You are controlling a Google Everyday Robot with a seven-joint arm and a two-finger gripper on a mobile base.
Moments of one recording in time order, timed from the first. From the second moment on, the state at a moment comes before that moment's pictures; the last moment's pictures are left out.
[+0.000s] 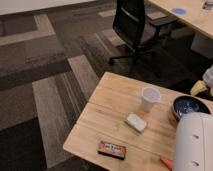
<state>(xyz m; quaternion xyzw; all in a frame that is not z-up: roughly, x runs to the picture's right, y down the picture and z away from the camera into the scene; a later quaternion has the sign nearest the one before) 0.582 0.047 0.729 -0.23 0.26 0.68 0.65</state>
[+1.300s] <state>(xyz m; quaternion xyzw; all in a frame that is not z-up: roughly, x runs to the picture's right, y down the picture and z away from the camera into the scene) 0.609 0.058 0.692 -0.22 0.27 0.69 0.63</state>
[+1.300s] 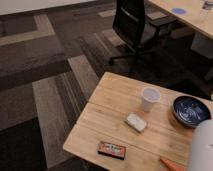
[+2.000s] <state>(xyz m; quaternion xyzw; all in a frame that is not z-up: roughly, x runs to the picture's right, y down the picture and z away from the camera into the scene) 0.649 0.106 0.619 -0.23 0.25 0.57 0.75</state>
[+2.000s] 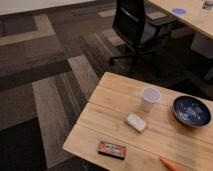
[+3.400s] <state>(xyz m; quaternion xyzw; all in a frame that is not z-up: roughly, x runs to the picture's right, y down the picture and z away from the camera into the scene) 0.464 0.126 0.601 -0.27 0.17 0.25 0.91</state>
